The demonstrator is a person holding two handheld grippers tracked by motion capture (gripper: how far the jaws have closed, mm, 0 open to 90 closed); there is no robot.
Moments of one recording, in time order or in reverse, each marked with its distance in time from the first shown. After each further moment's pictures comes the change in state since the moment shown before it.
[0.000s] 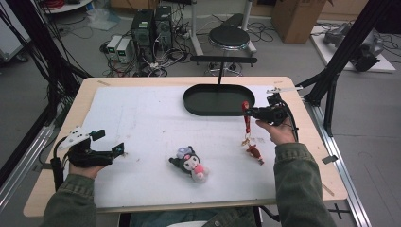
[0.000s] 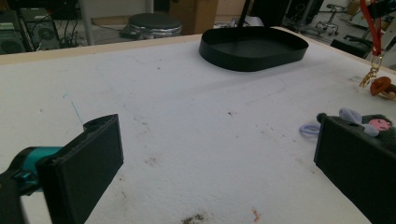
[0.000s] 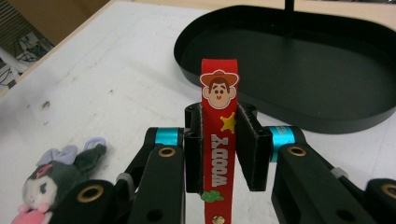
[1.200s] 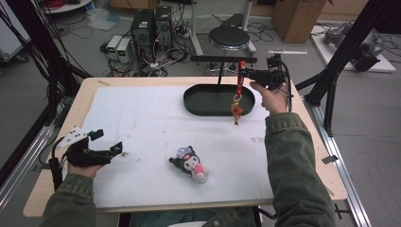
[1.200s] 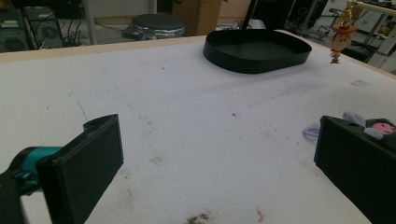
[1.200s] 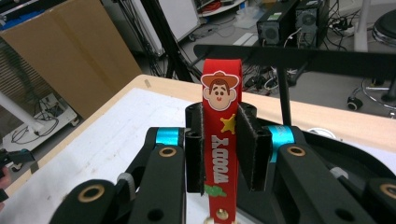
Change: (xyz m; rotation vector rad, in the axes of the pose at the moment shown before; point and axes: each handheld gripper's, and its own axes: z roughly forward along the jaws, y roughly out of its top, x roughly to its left) left arm 0.004 -0.001 -0.002 -0.002 0.009 -0.012; right arm 0.010 0.099 -0.002 -0.218 0.032 0.036
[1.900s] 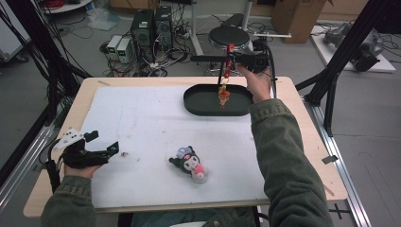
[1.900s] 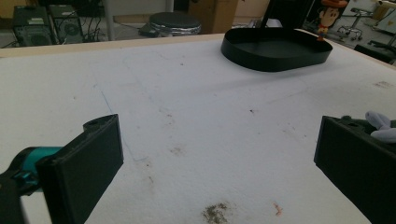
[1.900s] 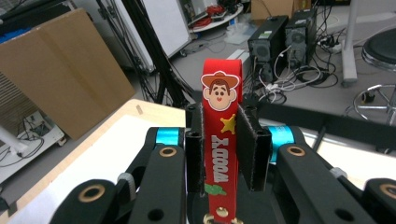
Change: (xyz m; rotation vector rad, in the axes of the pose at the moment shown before) left arm 0.006 -0.004 -0.007 0.006 0.065 -0.014; right arm 0.014 0.039 0.046 -0.050 -0.037 0.006
